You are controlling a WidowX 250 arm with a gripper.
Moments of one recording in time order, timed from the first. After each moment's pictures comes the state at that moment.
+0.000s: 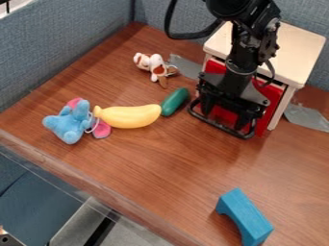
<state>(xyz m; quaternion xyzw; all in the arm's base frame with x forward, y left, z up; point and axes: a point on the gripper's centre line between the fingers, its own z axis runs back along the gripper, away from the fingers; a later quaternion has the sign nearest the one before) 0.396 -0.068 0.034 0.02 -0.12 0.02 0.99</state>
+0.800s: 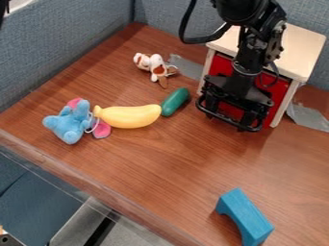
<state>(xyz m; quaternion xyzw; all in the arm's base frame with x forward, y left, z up) 0.409 -0.069 0.023 0.02 -0.11 0.04 0.99</state>
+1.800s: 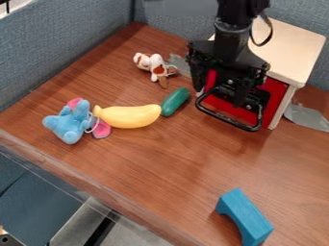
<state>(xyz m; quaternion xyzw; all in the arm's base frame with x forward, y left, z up) 0.357 -0.065 0.102 -0.03 -0.12 0.04 0.99</state>
